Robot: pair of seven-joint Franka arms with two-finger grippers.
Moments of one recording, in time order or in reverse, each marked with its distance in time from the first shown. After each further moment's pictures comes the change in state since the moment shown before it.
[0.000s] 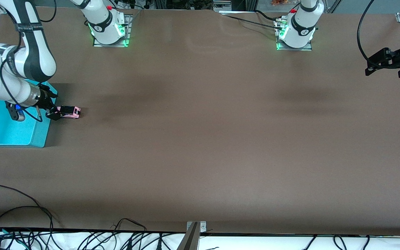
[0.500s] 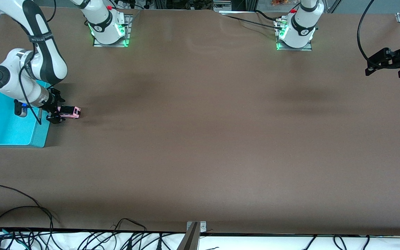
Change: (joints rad) left arm 0.000 0.000 0.000 0.000 0.000 0.000 0.000; right arm 0.000 0.073 -0.020 -0.108 0.000 0.274 0.264
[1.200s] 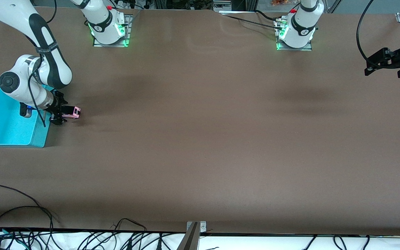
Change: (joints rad) left arm 0.000 0.000 -0.006 0.000 0.000 0.000 0.000; right arm -0.020 0.088 -0.006 -0.011 0.000 0.090 0.029
